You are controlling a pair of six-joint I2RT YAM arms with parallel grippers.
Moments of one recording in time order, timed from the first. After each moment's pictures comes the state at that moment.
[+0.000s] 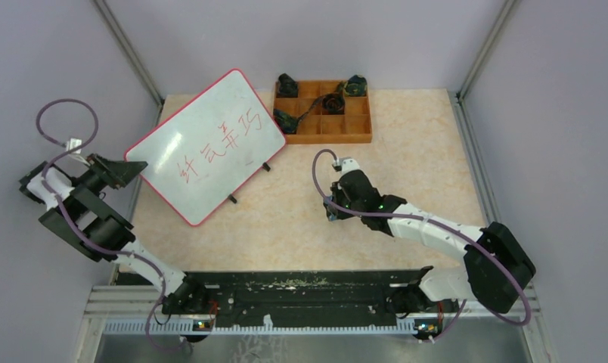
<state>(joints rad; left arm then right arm) 0.96 1.85 1.52 -1.60 1.54 1.33 0.76 1.27 0.69 -0.16 0.11 0.41</state>
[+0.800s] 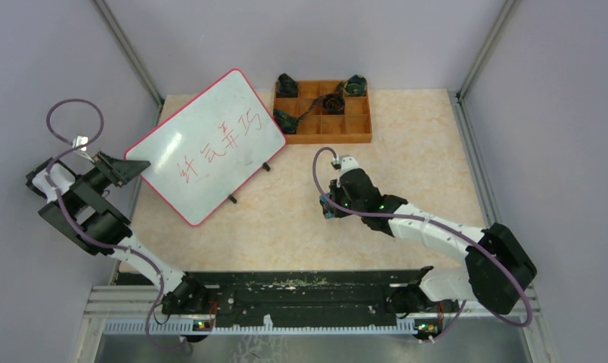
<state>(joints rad) 0.90 1.95 1.57 -1.63 1.51 1.27 0.76 1.26 0.69 -0.11 0.08 0.42</state>
